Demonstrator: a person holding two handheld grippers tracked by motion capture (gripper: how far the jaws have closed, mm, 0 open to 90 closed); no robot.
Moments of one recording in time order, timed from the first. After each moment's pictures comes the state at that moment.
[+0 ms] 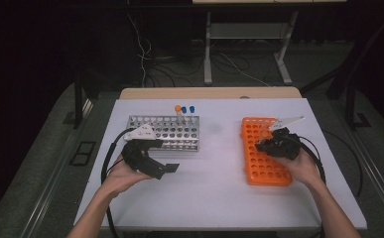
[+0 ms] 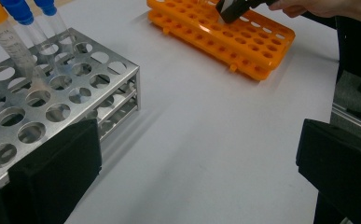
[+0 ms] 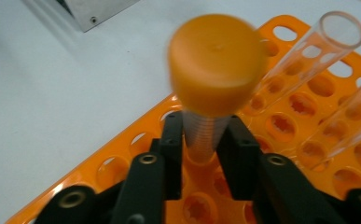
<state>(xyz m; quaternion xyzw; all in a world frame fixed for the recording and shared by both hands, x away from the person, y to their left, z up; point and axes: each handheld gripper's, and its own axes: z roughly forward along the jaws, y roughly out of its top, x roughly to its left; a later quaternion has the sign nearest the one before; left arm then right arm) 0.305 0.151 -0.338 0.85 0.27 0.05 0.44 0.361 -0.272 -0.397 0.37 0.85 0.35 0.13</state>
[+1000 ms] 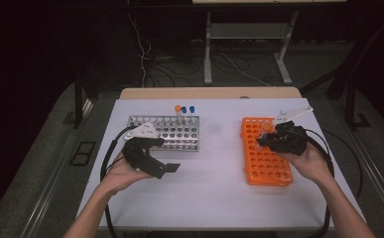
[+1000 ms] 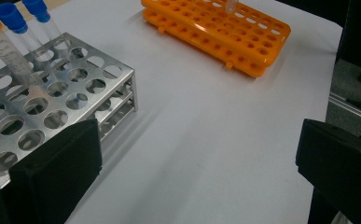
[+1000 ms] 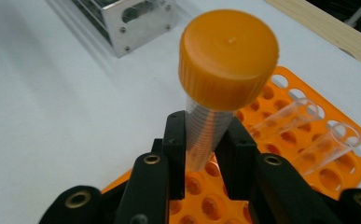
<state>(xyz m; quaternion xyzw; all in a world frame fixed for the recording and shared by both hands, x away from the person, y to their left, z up) 0.305 0.145 -0.327 0.86 0.25 0.05 0.43 0.342 -0.264 -0.342 0.33 0.86 0.35 0.14</state>
